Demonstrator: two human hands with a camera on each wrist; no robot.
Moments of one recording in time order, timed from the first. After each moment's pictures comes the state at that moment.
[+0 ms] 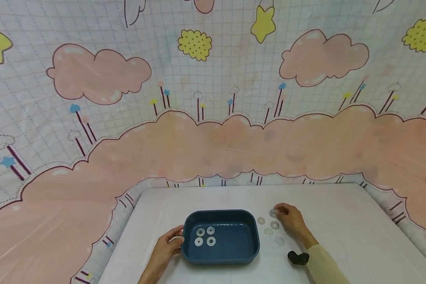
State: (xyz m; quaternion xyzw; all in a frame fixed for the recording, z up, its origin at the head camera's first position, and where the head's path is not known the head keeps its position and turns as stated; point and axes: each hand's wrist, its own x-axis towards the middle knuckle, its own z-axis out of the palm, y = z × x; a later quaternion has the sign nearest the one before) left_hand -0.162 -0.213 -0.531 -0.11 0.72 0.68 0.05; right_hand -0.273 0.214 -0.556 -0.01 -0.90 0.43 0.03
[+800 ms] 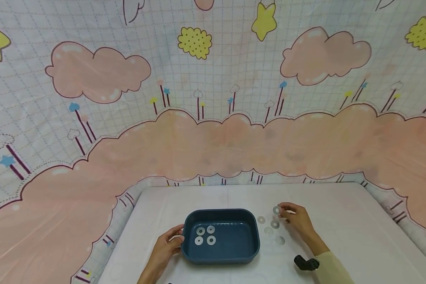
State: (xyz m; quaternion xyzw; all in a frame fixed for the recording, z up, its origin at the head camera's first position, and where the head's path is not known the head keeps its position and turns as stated) left_hand -0.162 -0.214 -0.529 -0.11 0.72 0.68 0.05; right_hand -0.253 0.224 -0.536 -0.02 -0.84 0.55 0.01
